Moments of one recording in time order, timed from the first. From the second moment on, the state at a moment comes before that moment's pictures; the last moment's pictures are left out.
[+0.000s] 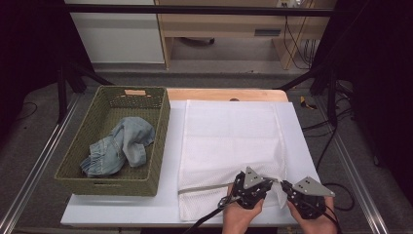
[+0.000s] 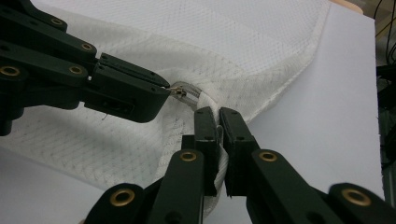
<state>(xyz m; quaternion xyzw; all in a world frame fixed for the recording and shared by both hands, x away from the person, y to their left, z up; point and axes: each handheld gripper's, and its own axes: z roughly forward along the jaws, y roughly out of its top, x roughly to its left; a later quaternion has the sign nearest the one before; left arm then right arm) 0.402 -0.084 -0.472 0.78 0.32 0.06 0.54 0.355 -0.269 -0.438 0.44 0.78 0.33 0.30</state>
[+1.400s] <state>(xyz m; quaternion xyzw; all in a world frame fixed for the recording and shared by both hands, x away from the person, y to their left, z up) 0.401 -0.082 -0.468 0.79 0.33 0.07 0.52 0.355 -0.265 -0.437 0.43 0.79 0.33 0.30</state>
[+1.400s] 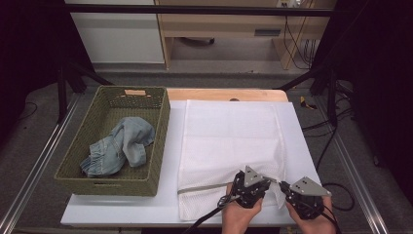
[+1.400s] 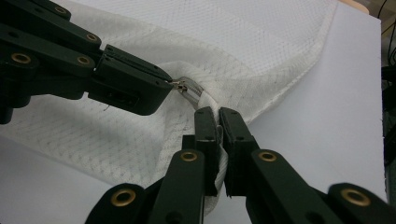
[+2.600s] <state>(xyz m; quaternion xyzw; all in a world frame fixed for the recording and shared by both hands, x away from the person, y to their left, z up) 0.404 -0.067 -0.476 0.78 0.36 0.08 0.51 0.356 -0.269 -0.440 0.44 0.79 0.32 0.29</state>
